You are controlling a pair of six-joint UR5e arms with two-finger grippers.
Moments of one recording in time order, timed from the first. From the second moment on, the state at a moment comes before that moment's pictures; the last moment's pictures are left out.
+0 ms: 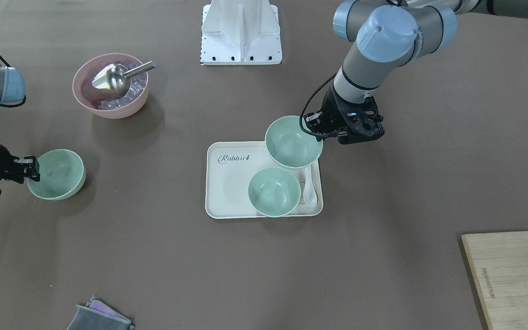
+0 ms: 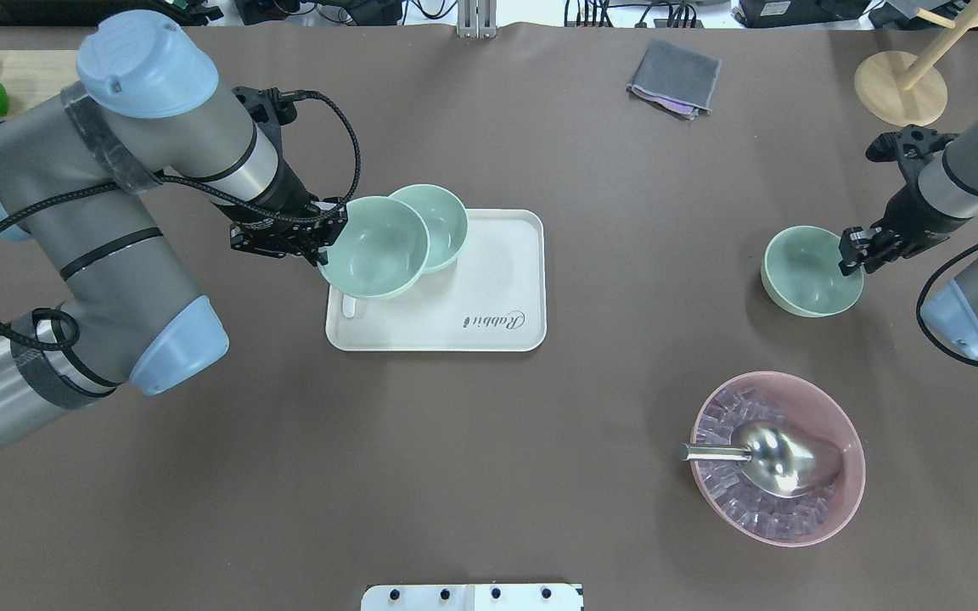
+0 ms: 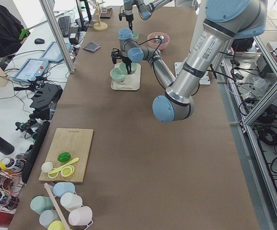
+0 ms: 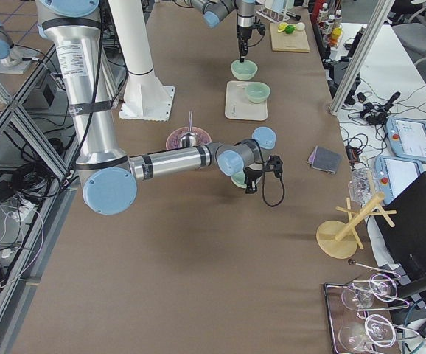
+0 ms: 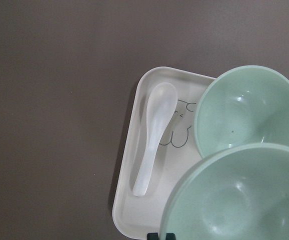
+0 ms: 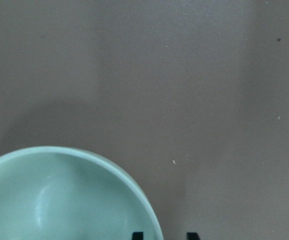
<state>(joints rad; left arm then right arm) -0.76 -2.16 -1.78 -1.56 -2.14 -1.25 1.03 -1.40 1.55 -1.30 2.27 0.56</state>
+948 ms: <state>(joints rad) -0.76 -2.20 -1.71 -1.57 -2.14 -1.25 1.05 -1.39 1.58 -1.30 2.36 0.55</state>
